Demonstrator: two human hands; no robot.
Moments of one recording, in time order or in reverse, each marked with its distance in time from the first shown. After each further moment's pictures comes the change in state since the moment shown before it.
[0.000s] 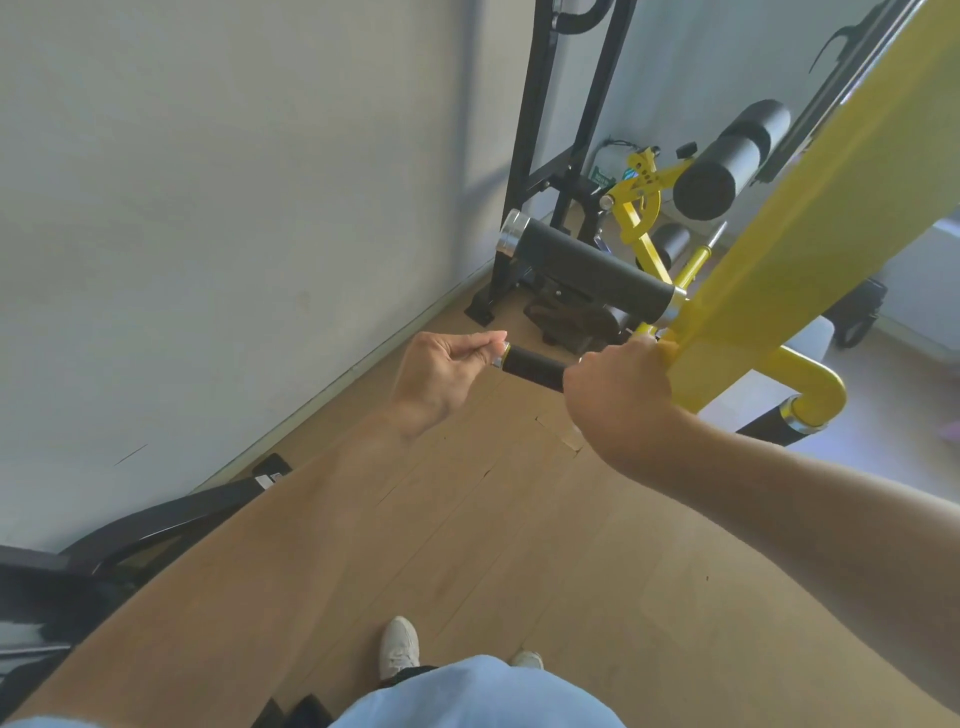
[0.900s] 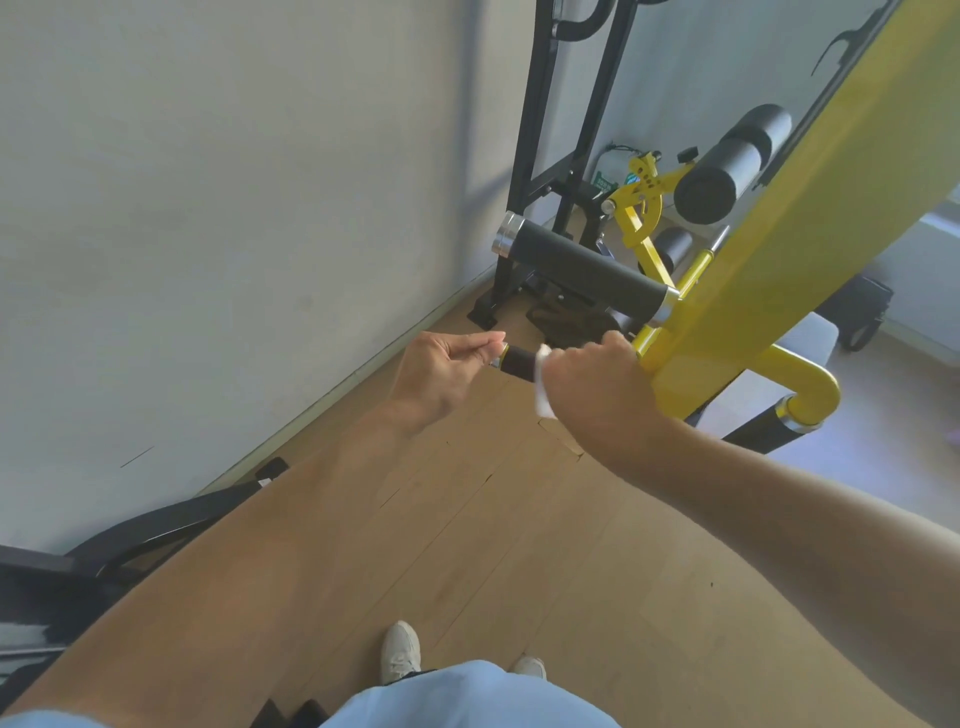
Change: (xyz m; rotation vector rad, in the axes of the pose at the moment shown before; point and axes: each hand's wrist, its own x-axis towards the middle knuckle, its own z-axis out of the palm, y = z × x) left_hand 0.005 0.000 0.002 -0.001 0.002 -0.016; right_hand 0.004 -0.003 0.001 0.173 0.168 -0.030
